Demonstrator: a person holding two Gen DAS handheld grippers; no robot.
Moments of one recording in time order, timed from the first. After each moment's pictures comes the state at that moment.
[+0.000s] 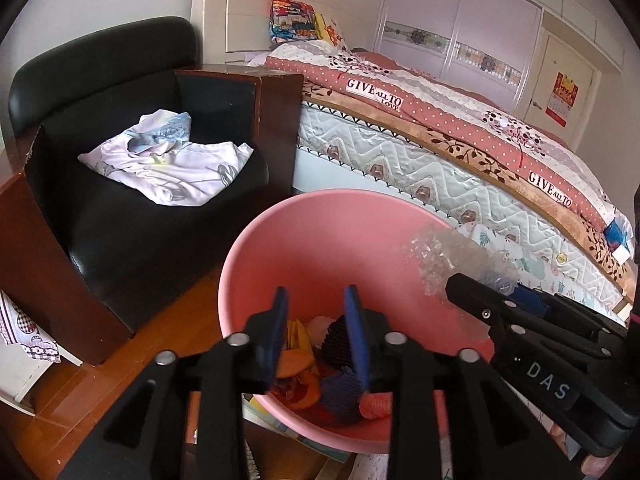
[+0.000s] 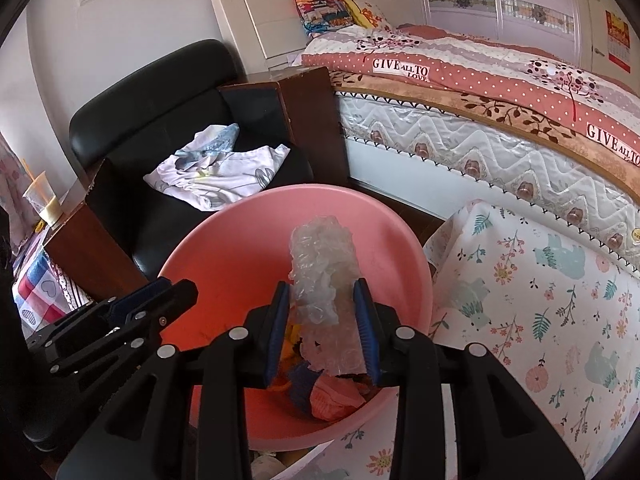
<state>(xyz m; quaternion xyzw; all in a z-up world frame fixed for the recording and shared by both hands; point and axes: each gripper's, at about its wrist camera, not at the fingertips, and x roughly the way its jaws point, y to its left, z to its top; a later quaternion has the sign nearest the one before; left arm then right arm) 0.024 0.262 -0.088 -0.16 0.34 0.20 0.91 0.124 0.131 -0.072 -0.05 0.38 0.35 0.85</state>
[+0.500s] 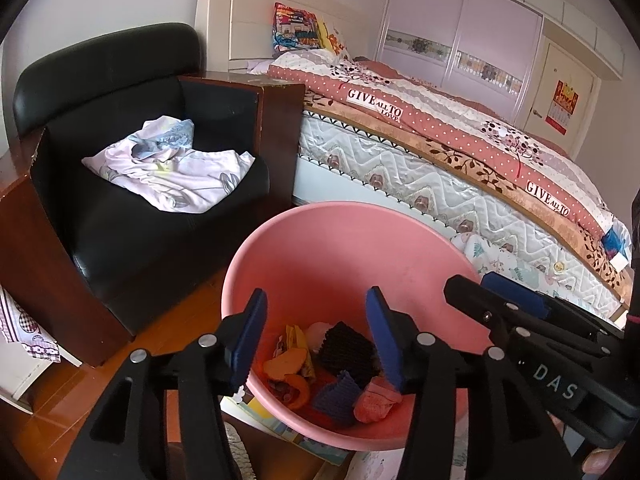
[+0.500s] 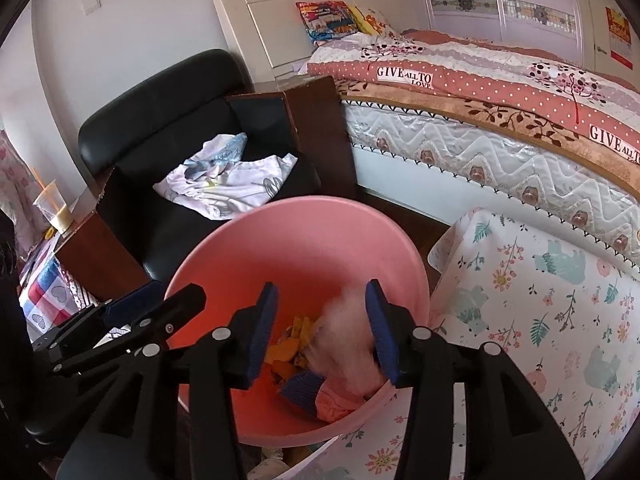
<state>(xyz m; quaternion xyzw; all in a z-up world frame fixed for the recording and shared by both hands) 0.018 0.259 -0.077 -0.16 0.33 0.20 0.91 0.123 0.123 -0.062 -0.03 0.37 0.37 0.85</state>
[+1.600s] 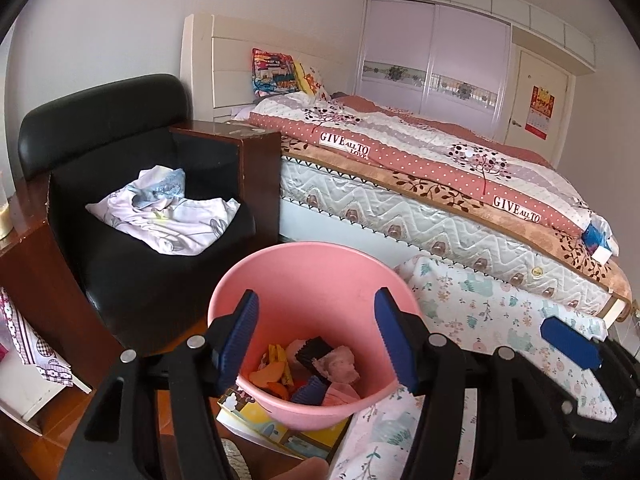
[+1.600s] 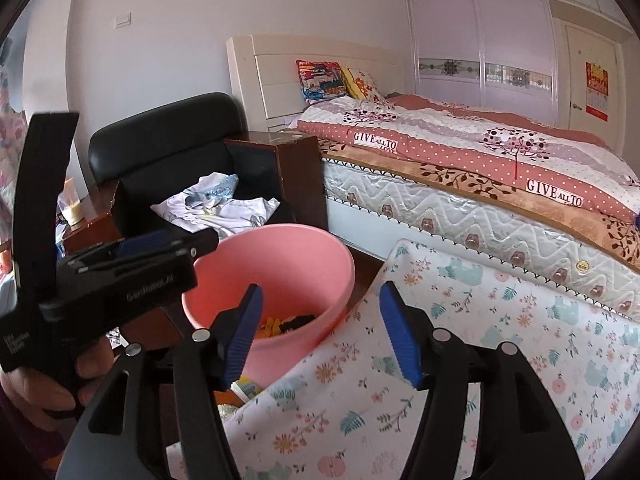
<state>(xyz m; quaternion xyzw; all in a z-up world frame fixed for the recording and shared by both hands) -0.019 0.195 -0.017 -0.11 0.27 0.19 0.94 0.030 0.023 -0.009 -0.05 0.26 0.34 0.90</state>
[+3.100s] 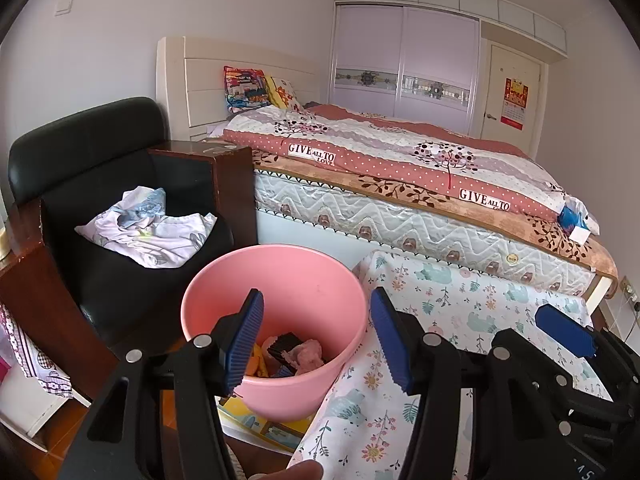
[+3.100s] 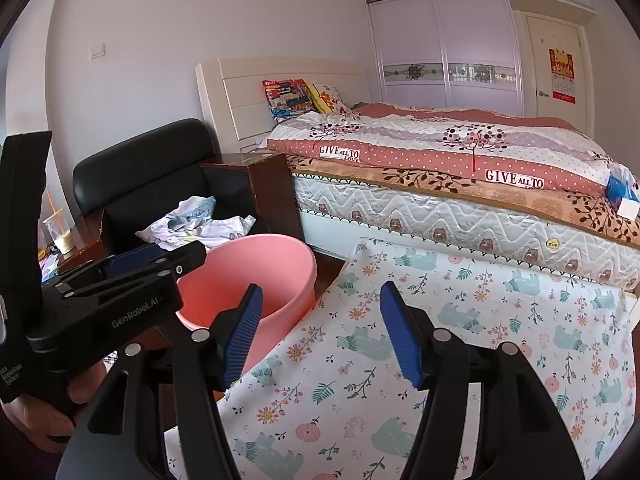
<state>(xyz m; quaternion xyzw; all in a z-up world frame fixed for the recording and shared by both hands) -0.041 0.140 0.000 -0.08 0.26 0.16 0.95 0.010 -0.030 0.002 -0.01 0.25 0.30 0.92</state>
